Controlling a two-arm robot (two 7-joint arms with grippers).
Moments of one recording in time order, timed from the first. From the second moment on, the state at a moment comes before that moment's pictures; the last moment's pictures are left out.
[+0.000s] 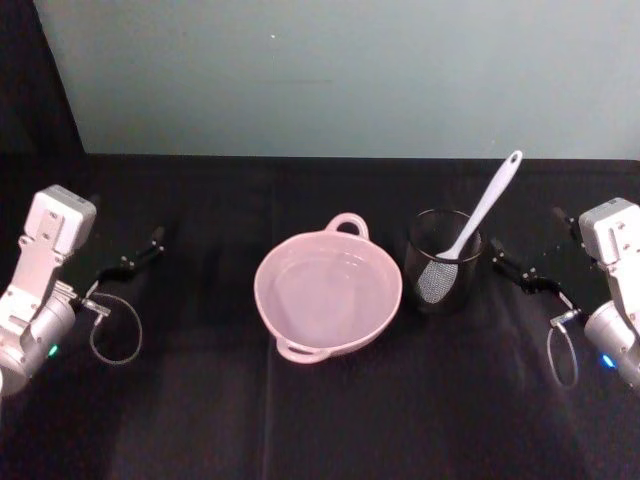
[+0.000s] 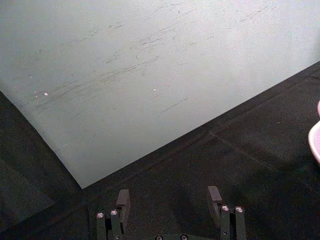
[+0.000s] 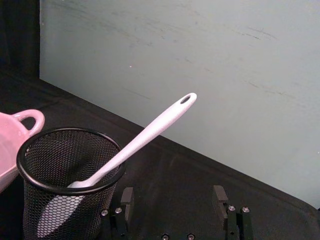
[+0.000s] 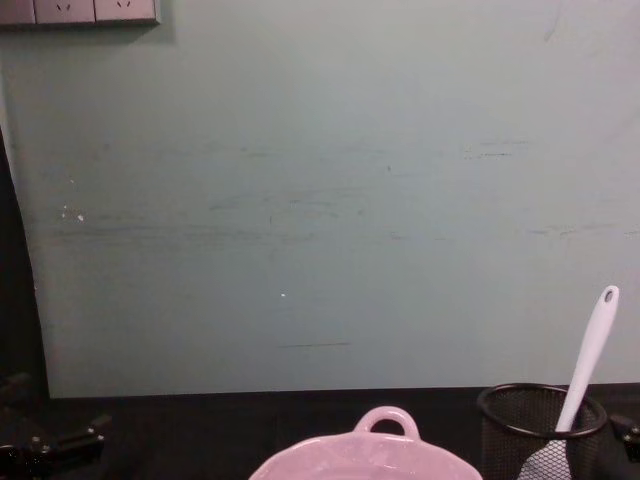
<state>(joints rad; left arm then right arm) -0.20 0.60 0.45 -1.41 -0.25 -0.12 0.03 0.20 0.60 -0.45 -1.41 0.25 -0.12 -0.03</state>
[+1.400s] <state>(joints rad) -0.20 0.60 0.45 -1.41 -0.25 -0.12 0.03 0.12 0.69 -0.38 -1.52 0.19 -0.07 -0.07</state>
